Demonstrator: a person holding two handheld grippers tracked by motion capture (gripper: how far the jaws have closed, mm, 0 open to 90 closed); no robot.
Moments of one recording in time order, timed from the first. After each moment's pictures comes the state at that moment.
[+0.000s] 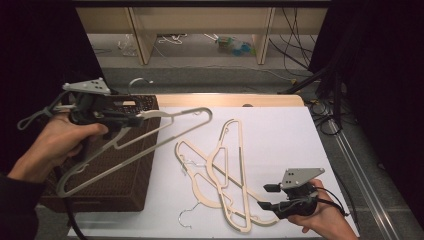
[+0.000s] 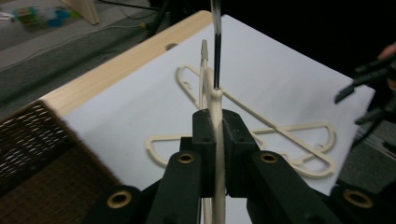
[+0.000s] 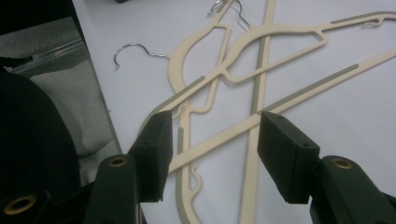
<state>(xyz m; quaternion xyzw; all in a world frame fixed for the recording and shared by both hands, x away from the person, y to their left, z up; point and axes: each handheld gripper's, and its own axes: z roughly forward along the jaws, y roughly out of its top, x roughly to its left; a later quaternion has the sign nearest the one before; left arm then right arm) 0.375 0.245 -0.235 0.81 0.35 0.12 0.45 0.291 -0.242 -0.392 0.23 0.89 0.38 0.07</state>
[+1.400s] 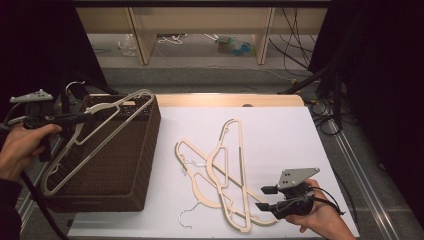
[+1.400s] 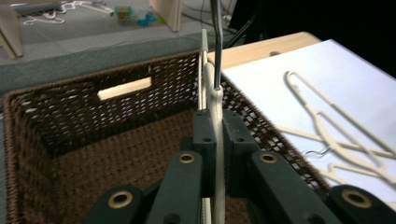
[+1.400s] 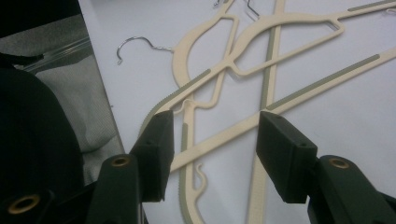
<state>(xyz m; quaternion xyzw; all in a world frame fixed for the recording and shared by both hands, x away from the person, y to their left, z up) 0.418 0.386 -0.318 0.74 0.46 0.17 0.46 0.296 -0.240 -0.403 0.23 0.89 0.38 0.05</state>
